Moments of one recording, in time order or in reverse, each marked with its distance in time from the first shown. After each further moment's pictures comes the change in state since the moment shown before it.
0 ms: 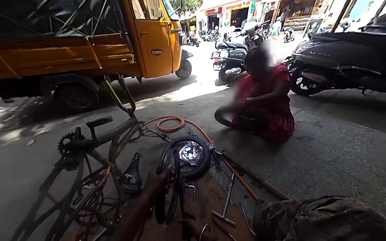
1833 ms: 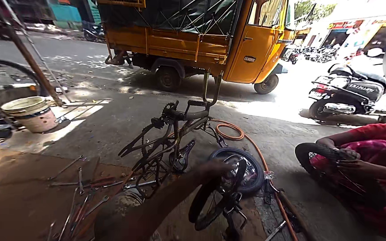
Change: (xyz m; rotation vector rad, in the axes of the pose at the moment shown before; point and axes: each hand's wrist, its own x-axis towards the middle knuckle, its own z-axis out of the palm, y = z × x) left_hand -0.049 0.061 -0.029 0.052 -0.197 -0.140; right_hand -0.040 -0.026 -0.039 -0.912 0.149 -0.628
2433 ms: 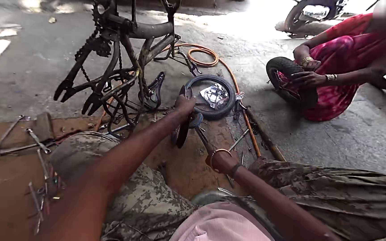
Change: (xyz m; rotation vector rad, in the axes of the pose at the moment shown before) left_hand 0.121 -0.112 0.018 0.025 0.455 -0.031; right_hand -0.002 -0.077 -0.032 -0.664 -0.564 0.290
